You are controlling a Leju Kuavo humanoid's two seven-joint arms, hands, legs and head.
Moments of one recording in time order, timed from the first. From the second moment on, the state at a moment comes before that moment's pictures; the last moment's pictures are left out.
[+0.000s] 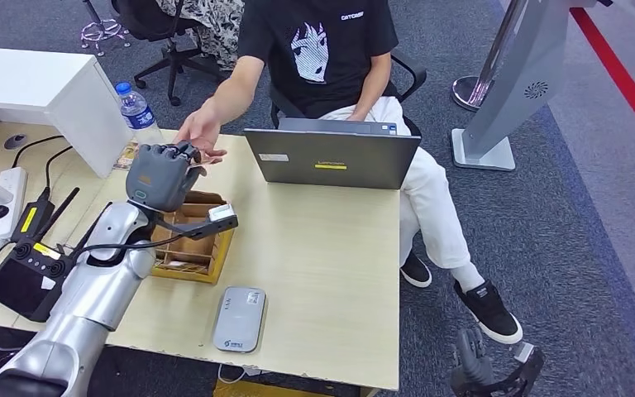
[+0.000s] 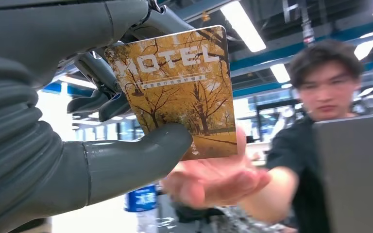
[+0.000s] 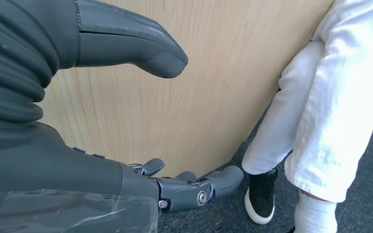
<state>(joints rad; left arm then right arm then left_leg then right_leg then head) -0.57 0.21 -0.30 -1.03 -1.10 0.39 -0.32 -0.31 0.06 -0.56 -0.31 -0.29 0.29 -0.38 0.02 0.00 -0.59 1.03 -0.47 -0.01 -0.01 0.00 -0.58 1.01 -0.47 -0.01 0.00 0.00</state>
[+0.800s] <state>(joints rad) -0.43 0.16 -0.27 -1.11 -1.07 0.46 -0.42 -0.31 0.06 -0.56 -0.31 -0.31 0.29 -0.39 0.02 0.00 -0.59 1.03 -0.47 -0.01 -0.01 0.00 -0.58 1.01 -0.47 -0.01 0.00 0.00</state>
